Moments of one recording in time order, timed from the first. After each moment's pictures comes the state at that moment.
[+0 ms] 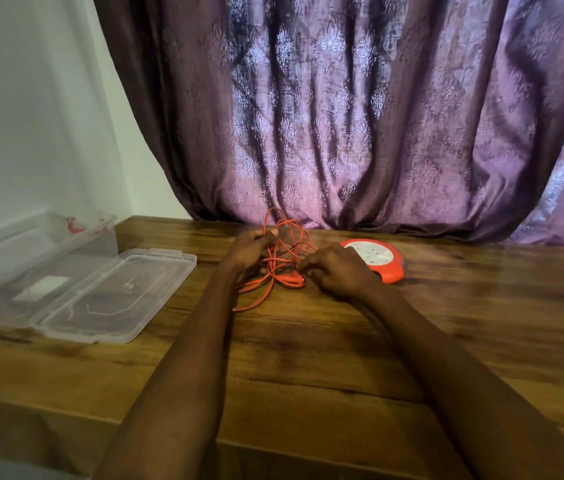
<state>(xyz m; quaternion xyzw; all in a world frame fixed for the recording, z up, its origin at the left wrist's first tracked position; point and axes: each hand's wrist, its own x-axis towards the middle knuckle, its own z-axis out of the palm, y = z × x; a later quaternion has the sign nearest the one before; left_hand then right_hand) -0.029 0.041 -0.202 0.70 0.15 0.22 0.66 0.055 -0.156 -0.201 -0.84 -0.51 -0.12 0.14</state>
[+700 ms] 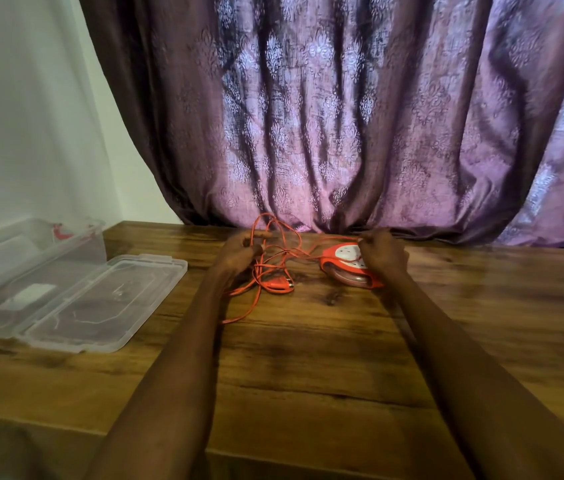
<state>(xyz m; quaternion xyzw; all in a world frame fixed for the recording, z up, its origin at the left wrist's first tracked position) -0.021 0.050 -0.207 0.72 0.13 0.23 0.65 0.121 -0.198 -0.190 -0.93 -0.16 -0.11 0.32</state>
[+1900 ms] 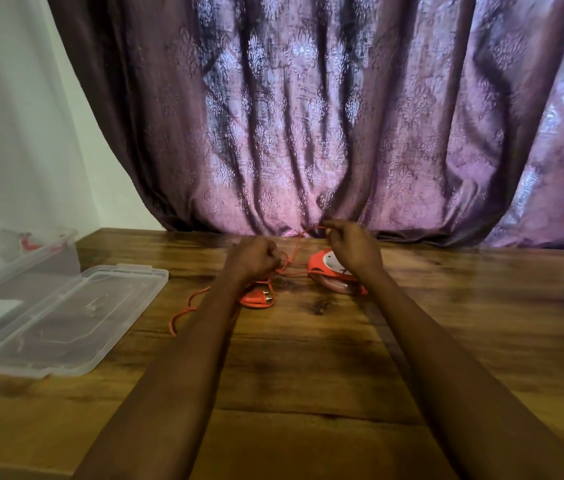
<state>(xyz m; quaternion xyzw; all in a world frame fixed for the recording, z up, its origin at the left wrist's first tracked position) 0.018 0.026 -0.193 0.95 0.14 0.24 0.12 0.107 -0.176 -0.170 -0.87 -0.29 -0.19 0.35</state>
